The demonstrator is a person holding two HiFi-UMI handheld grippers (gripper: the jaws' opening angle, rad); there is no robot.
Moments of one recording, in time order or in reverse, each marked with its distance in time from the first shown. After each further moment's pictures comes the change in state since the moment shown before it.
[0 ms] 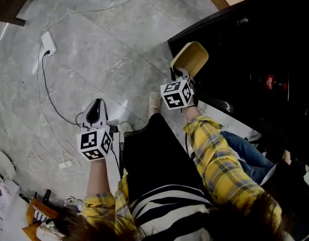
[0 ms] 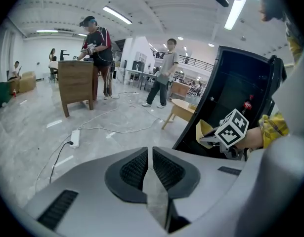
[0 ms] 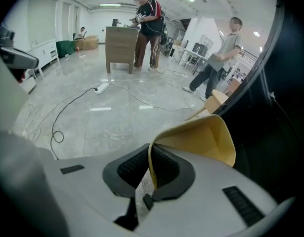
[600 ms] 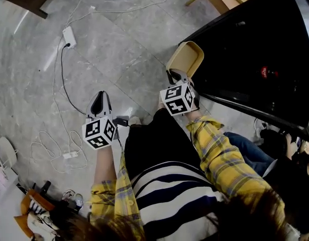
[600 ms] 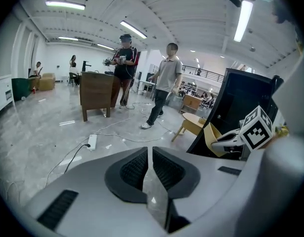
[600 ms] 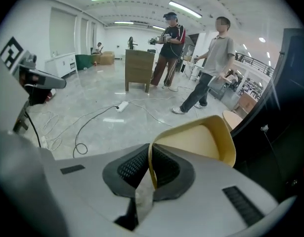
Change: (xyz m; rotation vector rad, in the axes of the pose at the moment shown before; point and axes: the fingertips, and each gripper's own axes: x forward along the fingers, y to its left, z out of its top) left arm -0.097 0.042 0.015 -0.104 -0.132 0.121; right arm -0.125 0.087 0.063 -0.056 -0.168 0.130
